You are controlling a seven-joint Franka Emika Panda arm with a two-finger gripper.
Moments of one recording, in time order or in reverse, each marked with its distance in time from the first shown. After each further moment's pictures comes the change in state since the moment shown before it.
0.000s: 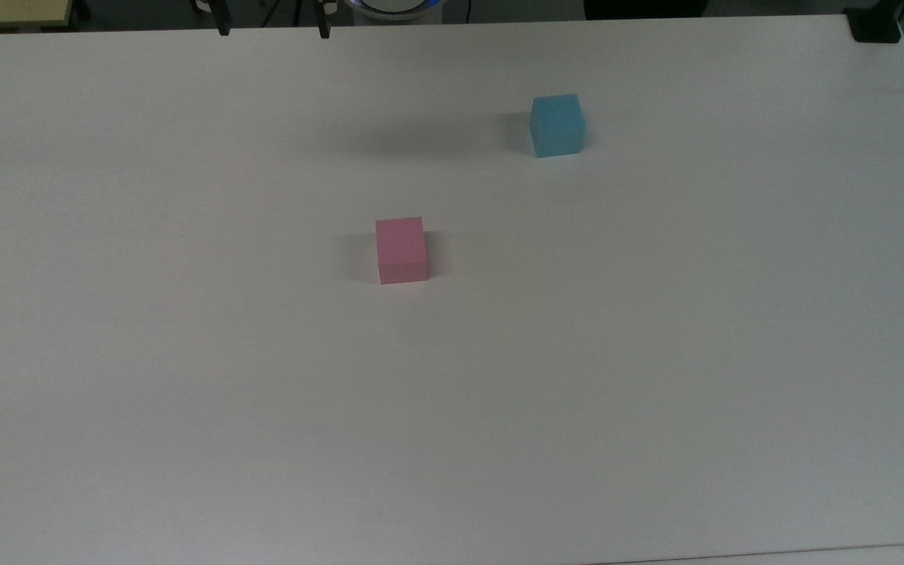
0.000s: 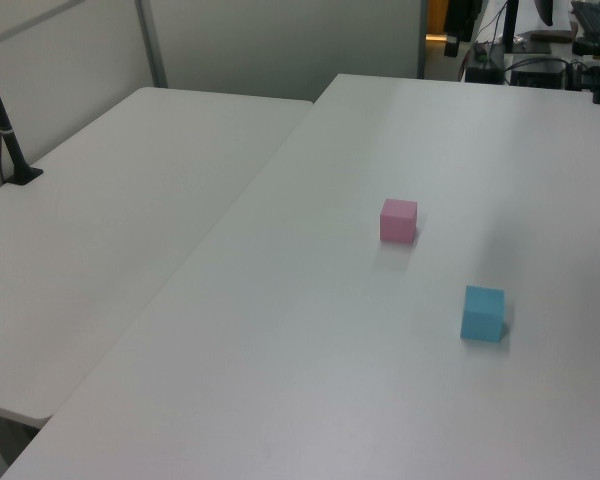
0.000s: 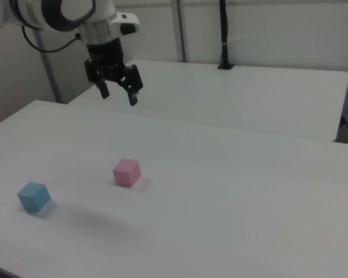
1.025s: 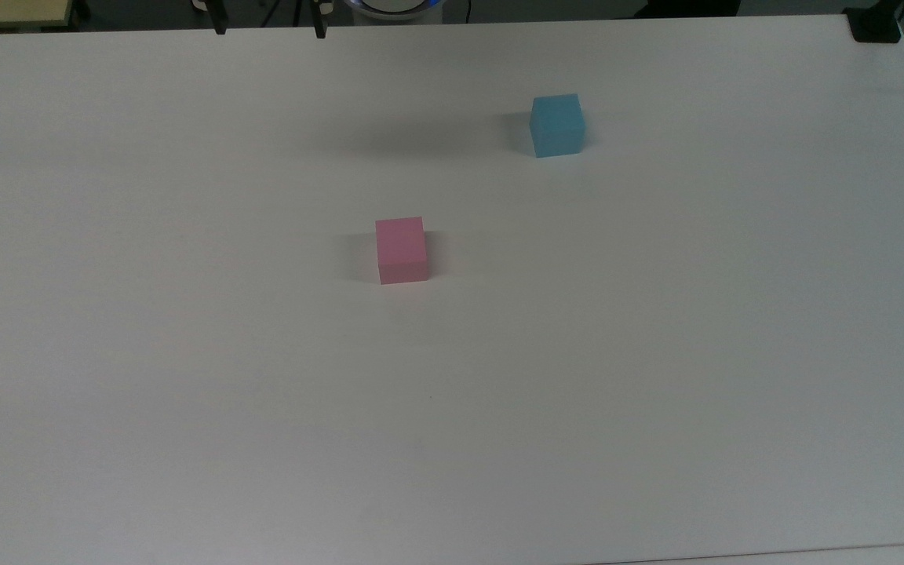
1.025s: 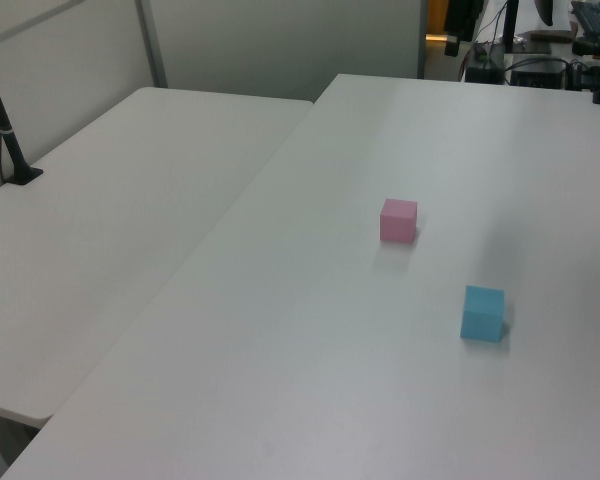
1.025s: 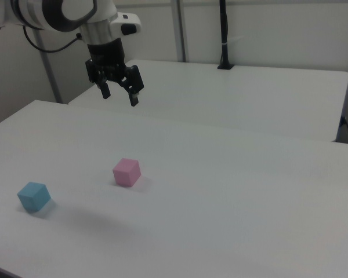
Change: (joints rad) arm 0.000 0.000 -0.006 0.000 0.000 -0.001 0.009
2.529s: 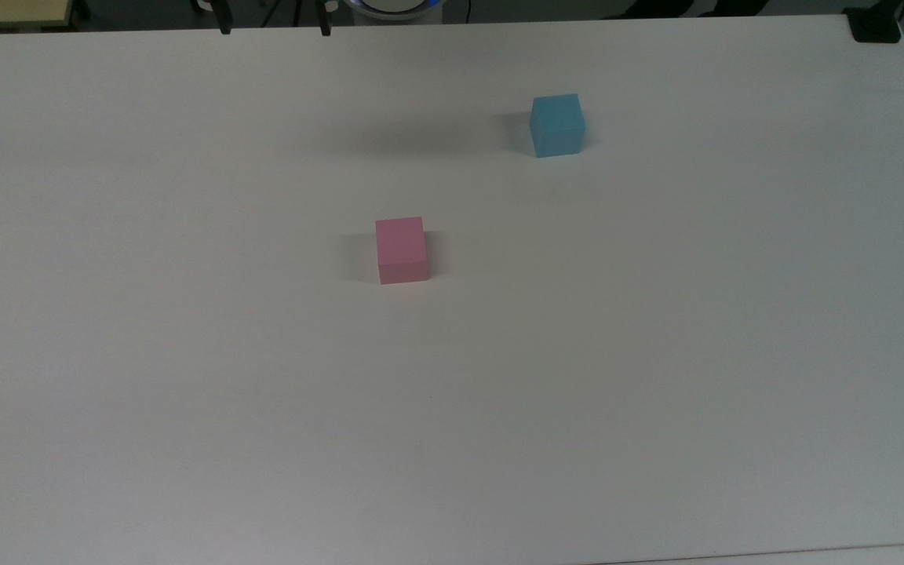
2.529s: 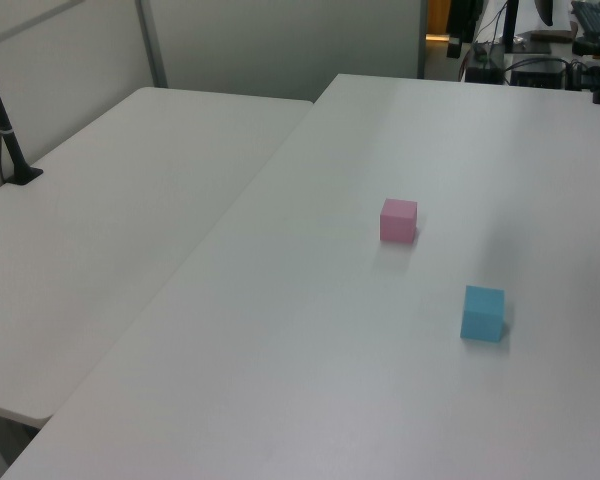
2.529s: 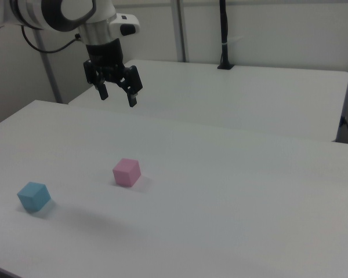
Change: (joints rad) arm 0.001 0.000 0.005 0.000 0.000 -0.014 -0.025
